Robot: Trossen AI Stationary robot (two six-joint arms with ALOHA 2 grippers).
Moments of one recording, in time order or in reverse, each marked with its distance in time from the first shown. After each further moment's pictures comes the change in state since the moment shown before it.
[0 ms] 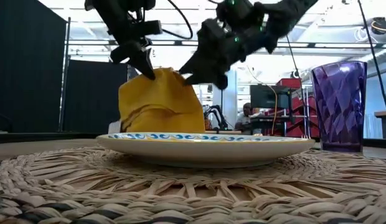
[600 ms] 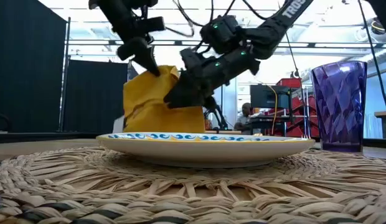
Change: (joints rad) left arm 0.000 0.015 0.048 -0.010 0.000 -0.024; right arm -0.007 0.222 0.117 0.094 0.044 0.032
